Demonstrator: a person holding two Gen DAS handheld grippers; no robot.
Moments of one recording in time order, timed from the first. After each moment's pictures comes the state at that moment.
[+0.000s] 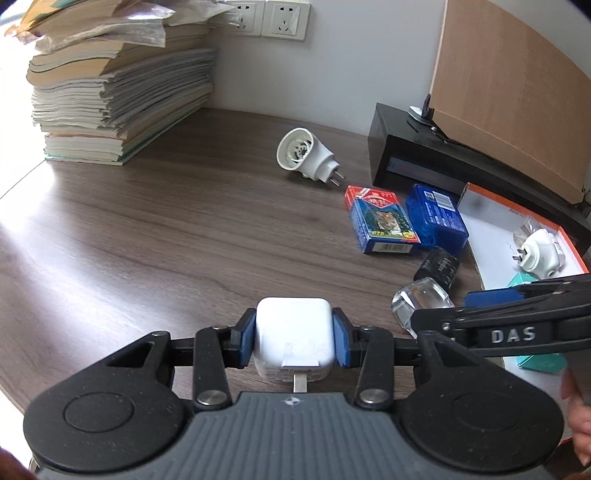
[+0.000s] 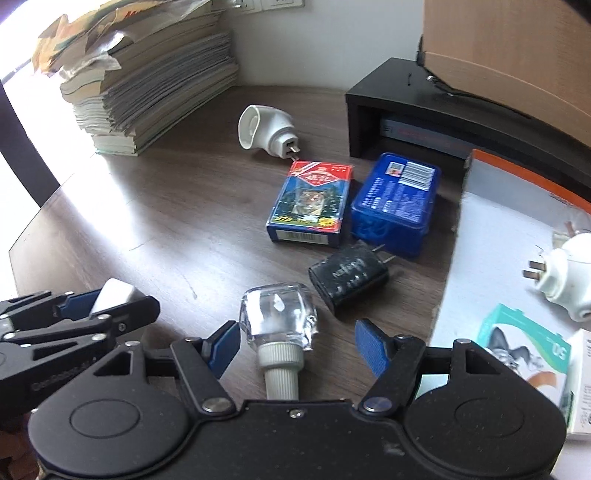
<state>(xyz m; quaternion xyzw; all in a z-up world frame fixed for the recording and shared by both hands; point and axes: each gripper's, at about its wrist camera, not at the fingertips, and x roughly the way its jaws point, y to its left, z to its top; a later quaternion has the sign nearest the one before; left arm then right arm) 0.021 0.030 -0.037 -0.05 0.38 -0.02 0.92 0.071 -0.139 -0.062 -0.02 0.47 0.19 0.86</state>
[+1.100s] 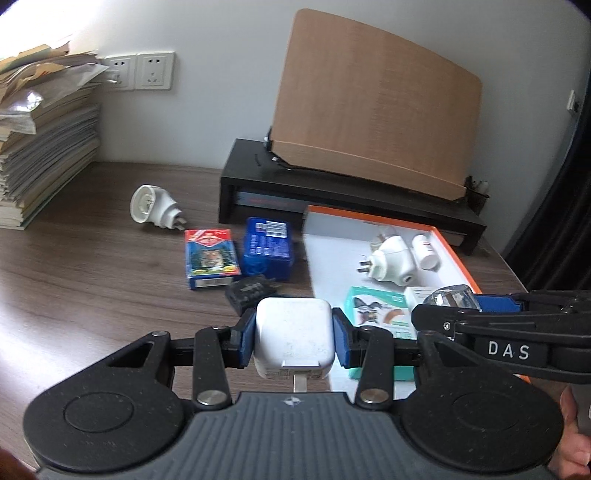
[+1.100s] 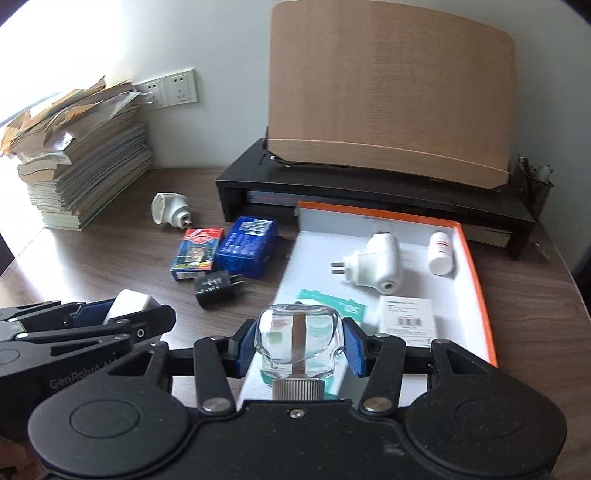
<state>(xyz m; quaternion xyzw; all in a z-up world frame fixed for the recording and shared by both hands) -0.019 -0.081 0.014 -0.03 0.34 -0.16 0.93 -0.032 -0.249 0.022 0.01 0.37 0.04 0.93</state>
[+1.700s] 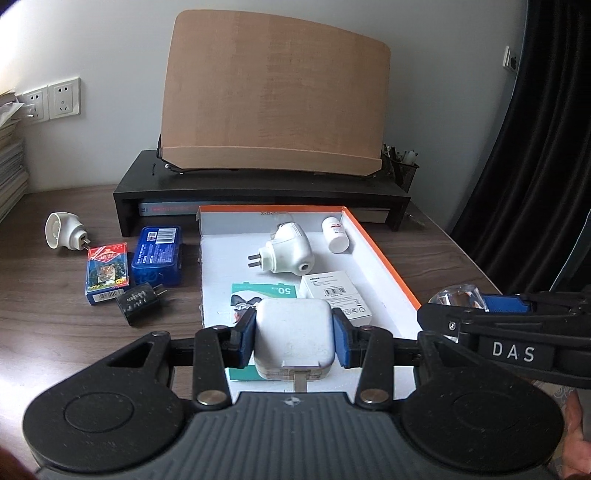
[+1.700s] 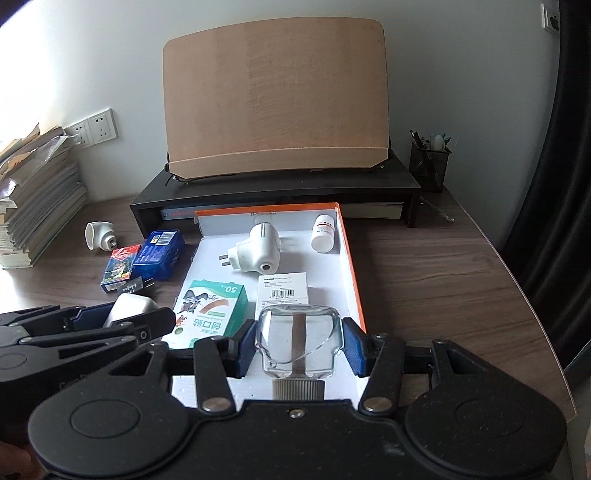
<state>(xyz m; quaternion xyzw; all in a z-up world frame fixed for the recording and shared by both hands) -0.036 -0.168 0.014 0.02 0.33 -0.23 0.92 -0.088 -0.333 0.031 0.05 0.35 -0.06 0.93</state>
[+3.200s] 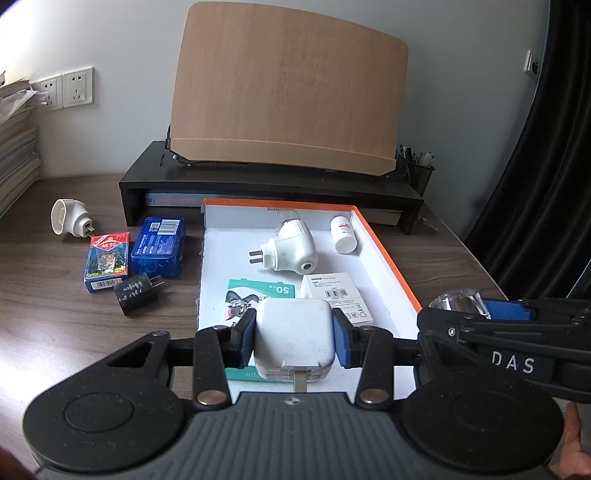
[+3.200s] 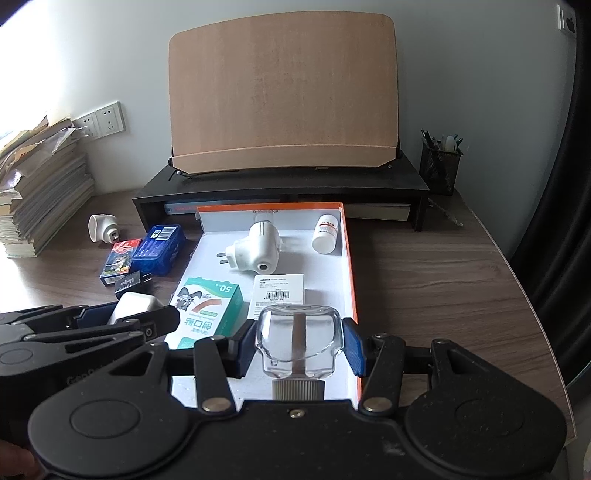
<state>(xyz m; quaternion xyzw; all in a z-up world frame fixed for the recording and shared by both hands) -0.033 -0.180 0.011 0.00 0.34 -0.20 0.92 -0.076 -0.349 0.025 0.04 0.36 -0.03 0.93</state>
